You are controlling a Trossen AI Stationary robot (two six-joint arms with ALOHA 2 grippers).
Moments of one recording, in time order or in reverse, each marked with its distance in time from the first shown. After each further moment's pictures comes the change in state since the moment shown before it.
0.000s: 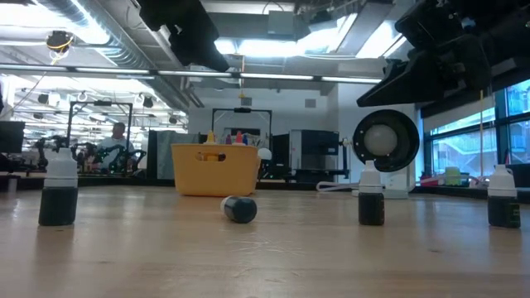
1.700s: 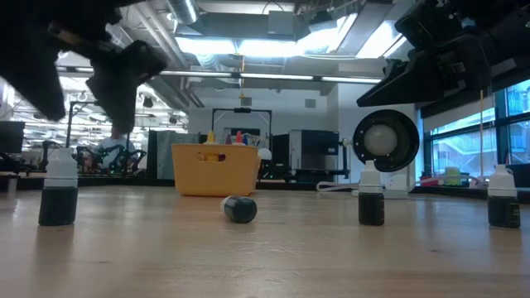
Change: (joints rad) left arm -0.298 0.176 -0.023 -0.132 -0.079 -0.006; right arm 0.000 0.000 0.000 0.000 0.000 -0.003
